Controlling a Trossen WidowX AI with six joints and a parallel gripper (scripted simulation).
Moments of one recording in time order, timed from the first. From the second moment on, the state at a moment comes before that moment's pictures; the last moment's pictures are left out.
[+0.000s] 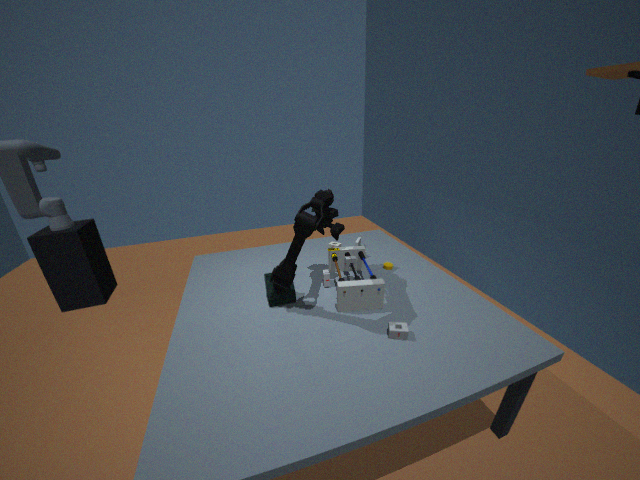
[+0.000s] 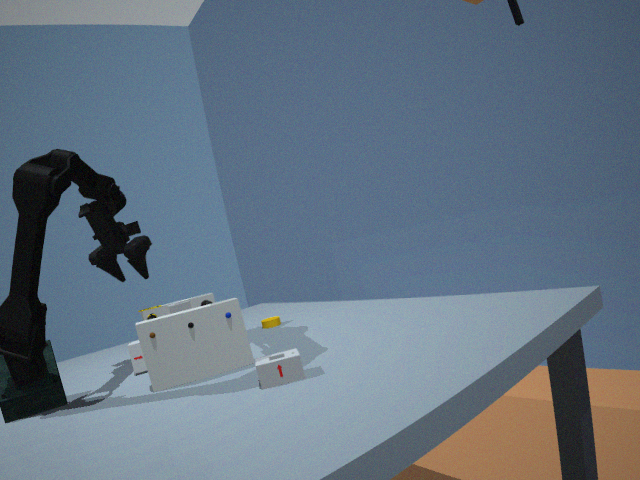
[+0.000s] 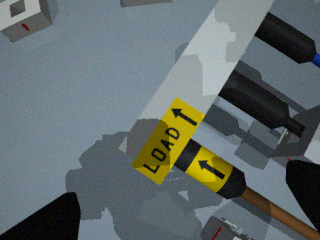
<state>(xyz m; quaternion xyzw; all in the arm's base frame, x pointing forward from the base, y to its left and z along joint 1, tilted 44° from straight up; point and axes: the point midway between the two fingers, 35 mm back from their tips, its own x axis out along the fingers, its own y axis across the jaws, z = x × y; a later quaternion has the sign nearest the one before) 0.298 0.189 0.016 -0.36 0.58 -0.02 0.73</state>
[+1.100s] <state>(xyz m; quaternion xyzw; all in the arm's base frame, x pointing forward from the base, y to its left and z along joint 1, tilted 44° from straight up) 0.238 0.070 0.014 -0.17 0.63 -0.35 0.67</state>
